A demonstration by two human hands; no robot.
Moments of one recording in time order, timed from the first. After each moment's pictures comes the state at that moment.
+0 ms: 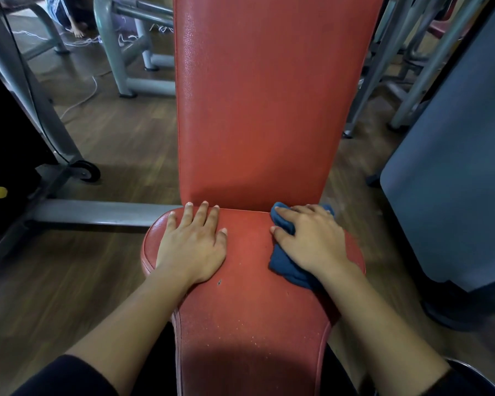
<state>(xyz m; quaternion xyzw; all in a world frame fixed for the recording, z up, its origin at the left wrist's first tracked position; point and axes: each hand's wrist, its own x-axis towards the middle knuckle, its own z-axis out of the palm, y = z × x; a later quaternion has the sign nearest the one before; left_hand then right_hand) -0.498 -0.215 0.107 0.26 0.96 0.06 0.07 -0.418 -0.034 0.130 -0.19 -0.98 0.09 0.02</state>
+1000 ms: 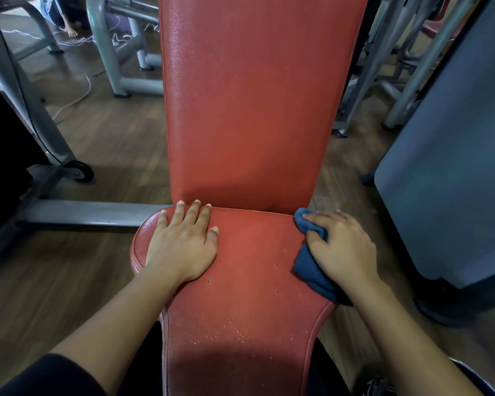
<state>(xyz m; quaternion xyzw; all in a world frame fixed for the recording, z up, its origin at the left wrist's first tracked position) -0.499 -0.212 0.106 0.26 0.96 0.06 0.07 -0.378 -0.001 0.125 -0.27 -0.94 0.18 0.11</state>
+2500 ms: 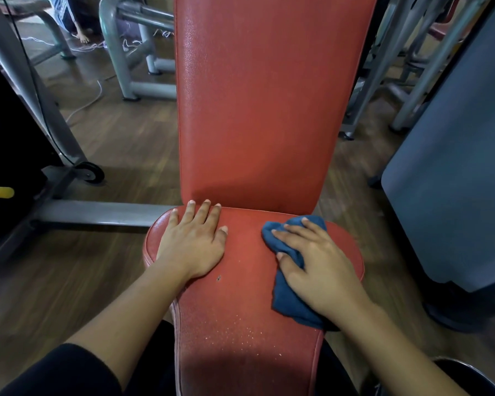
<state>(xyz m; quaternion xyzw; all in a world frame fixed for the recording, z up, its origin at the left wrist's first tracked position) -0.498 -0.215 0.109 0.27 0.96 0.06 0.08 -0.363 -0.049 0.133 -0.12 -0.97 0.21 0.06</state>
